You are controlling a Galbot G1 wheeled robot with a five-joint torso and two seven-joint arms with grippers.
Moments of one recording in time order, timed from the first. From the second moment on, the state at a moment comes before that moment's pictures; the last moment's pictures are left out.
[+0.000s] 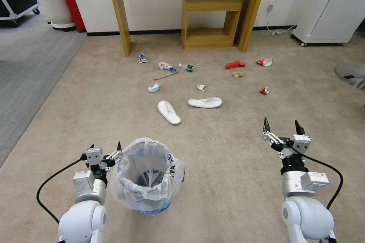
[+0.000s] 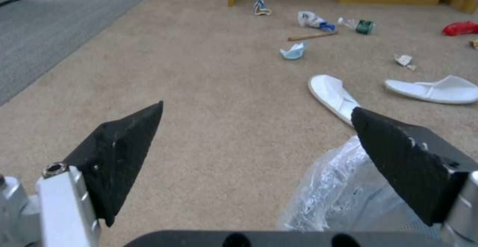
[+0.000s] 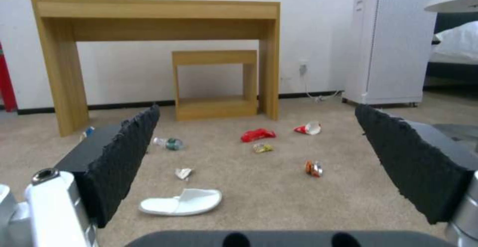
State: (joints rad) left arm 1.46 -1.55 -0.68 -2.09 -0.08 0.32 -0.03; right arm -1.44 1.48 0.73 2.09 0.18 0.06 -0.02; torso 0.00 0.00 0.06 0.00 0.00
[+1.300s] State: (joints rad) left arm 1.46 -1.22 -0.52 -2.21 -0.80 0.74 -0.56; right arm -1.42 1.45 0.74 2.05 0.22 0.05 -0.01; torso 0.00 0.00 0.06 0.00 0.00
